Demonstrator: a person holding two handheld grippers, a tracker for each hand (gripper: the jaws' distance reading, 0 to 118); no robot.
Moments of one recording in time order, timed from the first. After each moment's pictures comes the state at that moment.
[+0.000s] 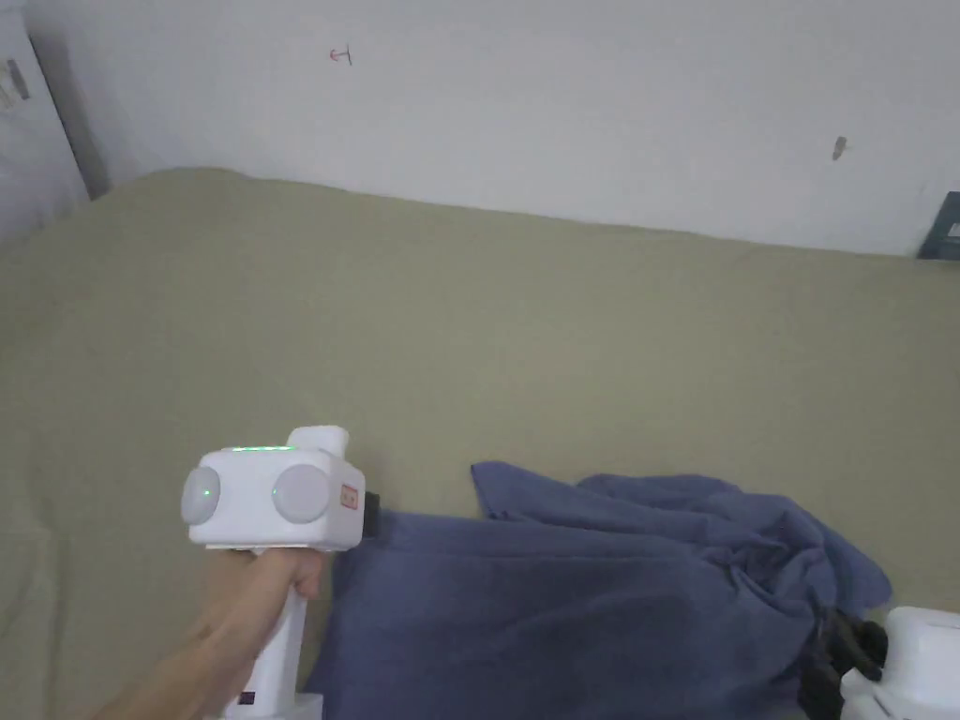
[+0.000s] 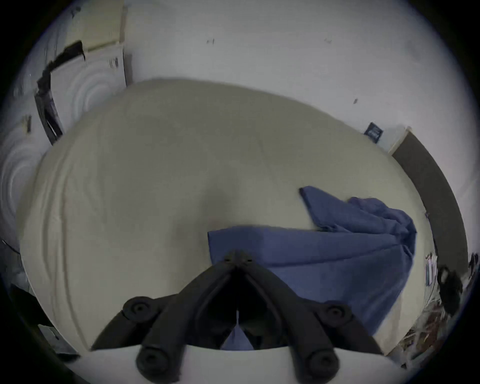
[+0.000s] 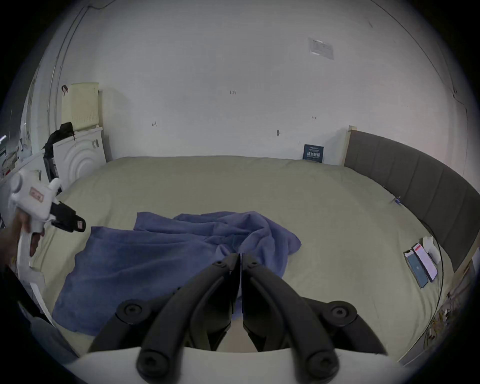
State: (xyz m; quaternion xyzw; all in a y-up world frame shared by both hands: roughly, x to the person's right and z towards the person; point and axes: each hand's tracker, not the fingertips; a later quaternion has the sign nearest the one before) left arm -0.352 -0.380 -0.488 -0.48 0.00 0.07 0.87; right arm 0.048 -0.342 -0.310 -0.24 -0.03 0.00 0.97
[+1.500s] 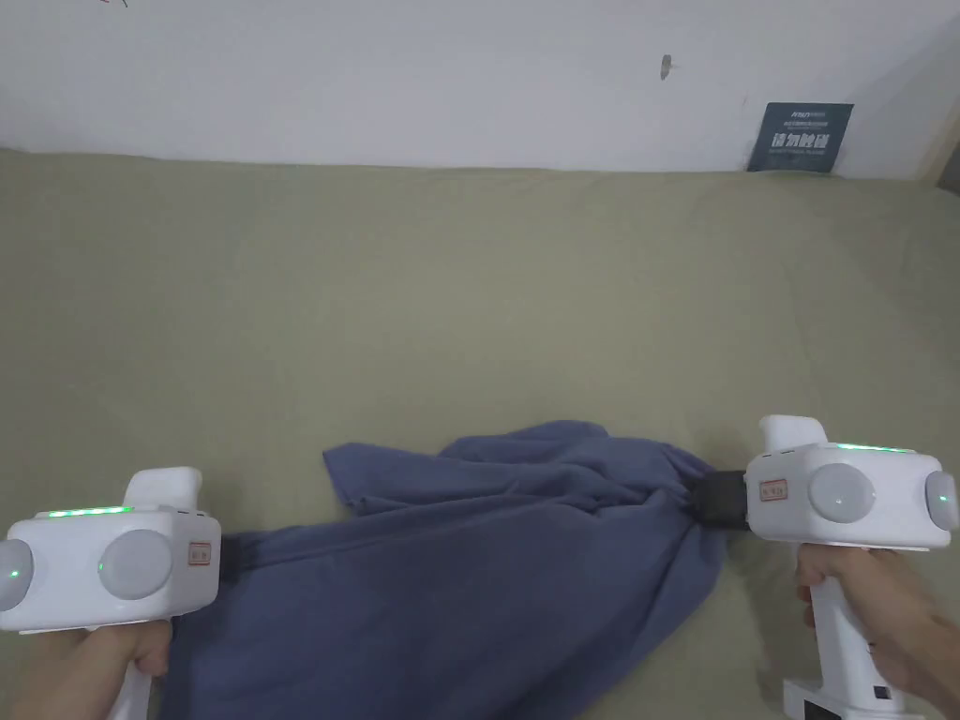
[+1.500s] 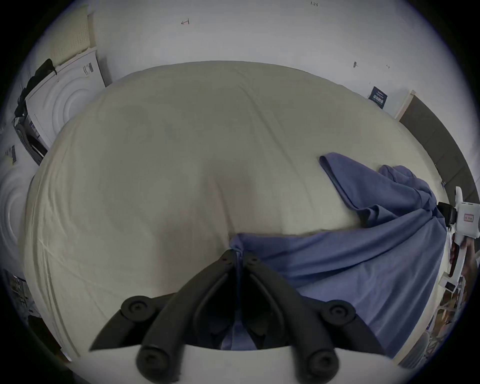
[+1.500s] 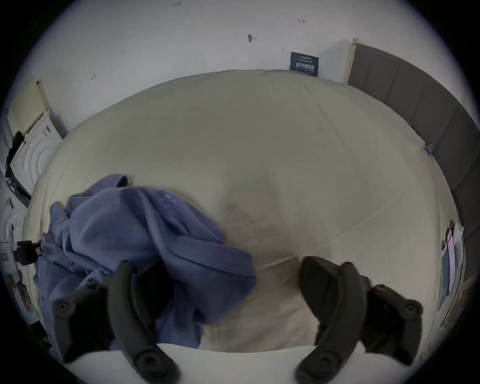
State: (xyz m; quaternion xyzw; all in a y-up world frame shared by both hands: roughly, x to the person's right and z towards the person) left arm -0.320 -0.393 -0.480 -0.49 -0.01 0.01 0.87; right arm 0.180 -0.398 -0.481 -0.46 -0.05 -0.06 0.89
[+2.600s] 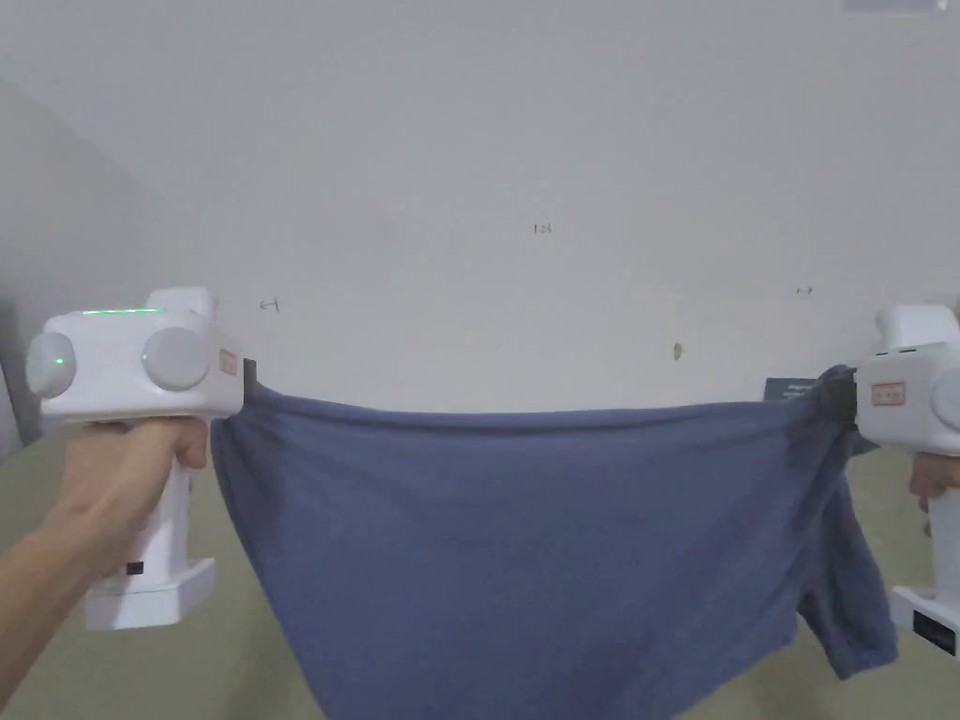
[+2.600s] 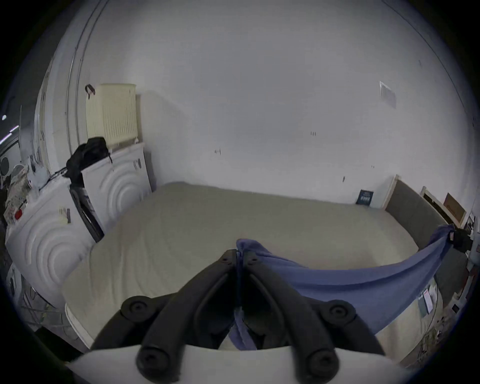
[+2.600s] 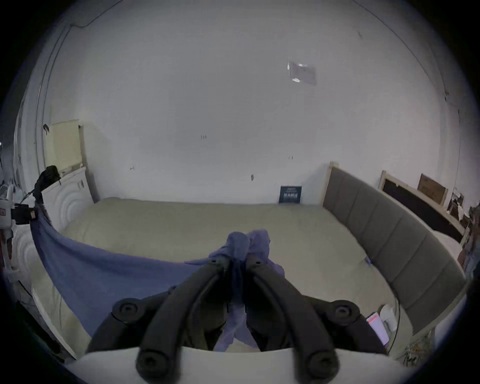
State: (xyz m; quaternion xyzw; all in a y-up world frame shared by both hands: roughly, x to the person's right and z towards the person) left arm -0.355 -0.053 -0.442 -0.23 0.04 0.03 0.97; right arm 0.166 -0.055 -0.405 -0.18 -0.07 0.00 0.98
